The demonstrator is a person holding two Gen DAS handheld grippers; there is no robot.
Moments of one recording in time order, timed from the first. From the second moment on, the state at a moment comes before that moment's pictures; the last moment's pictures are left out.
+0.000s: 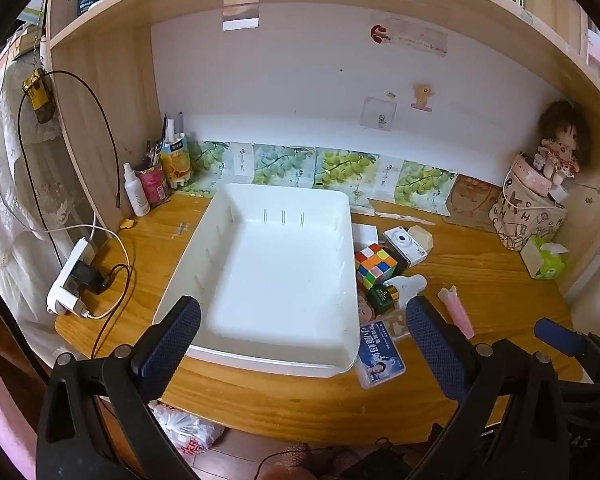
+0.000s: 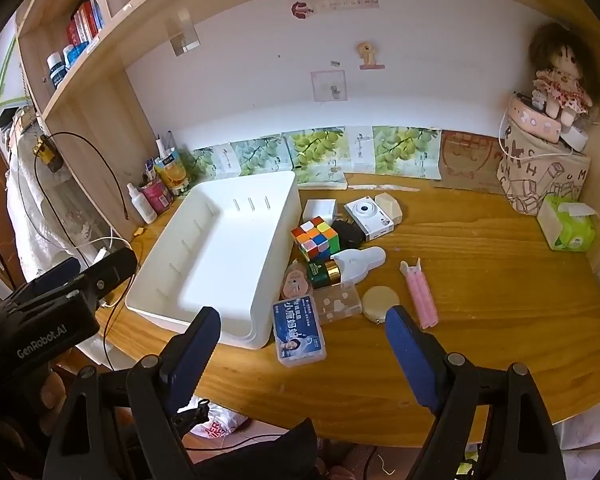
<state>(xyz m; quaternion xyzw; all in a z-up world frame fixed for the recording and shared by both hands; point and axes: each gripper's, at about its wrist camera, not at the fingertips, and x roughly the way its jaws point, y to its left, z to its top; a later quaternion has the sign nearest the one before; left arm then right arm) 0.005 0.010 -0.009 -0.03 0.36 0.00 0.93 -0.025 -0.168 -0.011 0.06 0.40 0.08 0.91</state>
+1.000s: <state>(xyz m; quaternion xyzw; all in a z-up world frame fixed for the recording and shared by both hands) 0.039 0.061 -0.030 -0.05 0.42 -0.07 0.90 -0.009 -0.102 -0.016 0.04 0.44 0.01 0.90</state>
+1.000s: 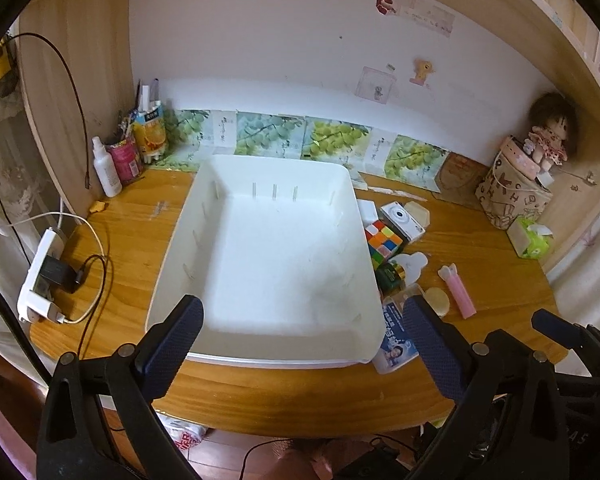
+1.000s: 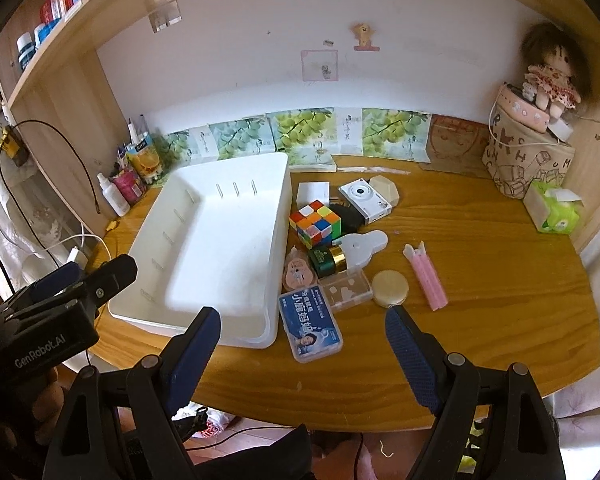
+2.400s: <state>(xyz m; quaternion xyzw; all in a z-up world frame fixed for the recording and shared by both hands) 0.013 -0.066 -0.051 -0.13 0.44 0.06 0.88 0.018 -0.223 -0.025 -0.03 0.46 0.14 0.87</state>
